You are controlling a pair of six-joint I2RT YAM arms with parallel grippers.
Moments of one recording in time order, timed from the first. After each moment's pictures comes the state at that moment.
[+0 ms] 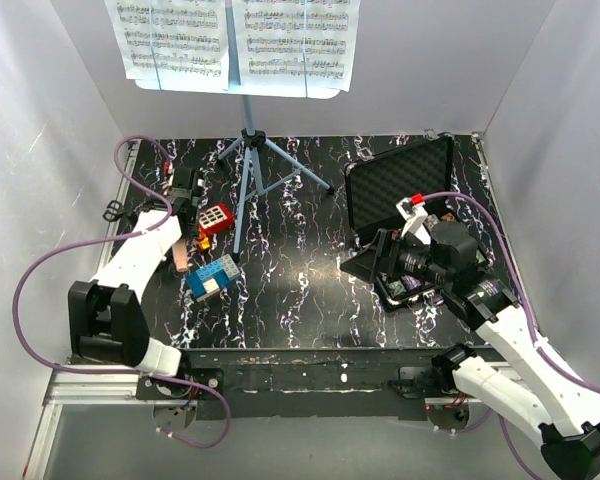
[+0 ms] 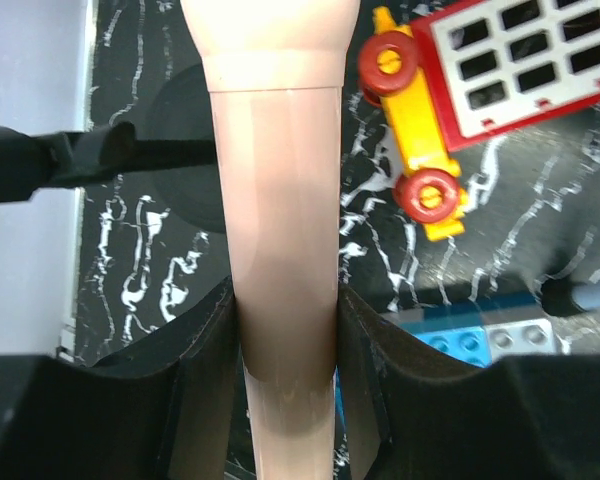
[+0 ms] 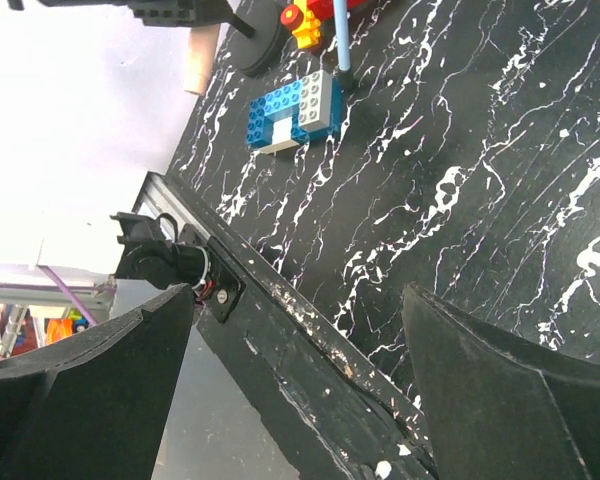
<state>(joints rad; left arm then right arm) -0.19 1.44 1.16 -0.75 -0.50 -0.20 0.56 0.75 0.76 -0.34 -0.44 0.65</state>
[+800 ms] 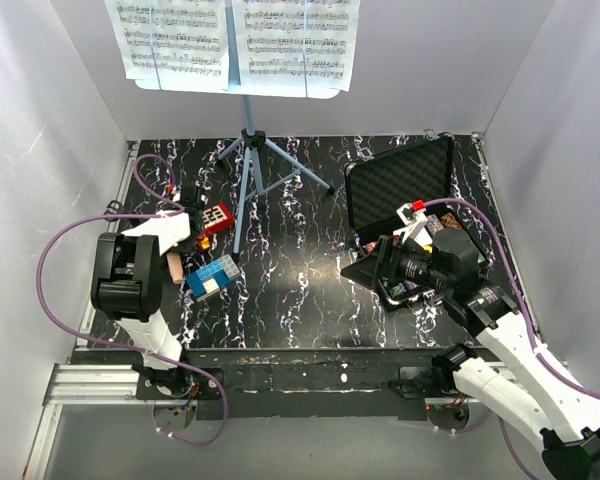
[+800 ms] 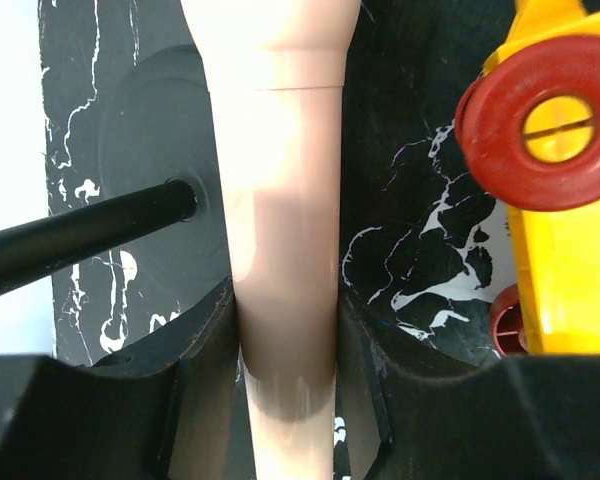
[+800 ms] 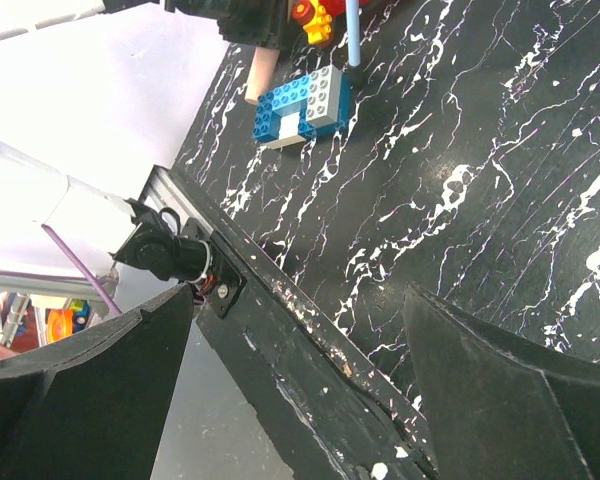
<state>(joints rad) -0.09 1.75 1.05 -0.49 -0.62 -0.14 0.56 0.70 0.69 -0.29 -0.47 0.65</state>
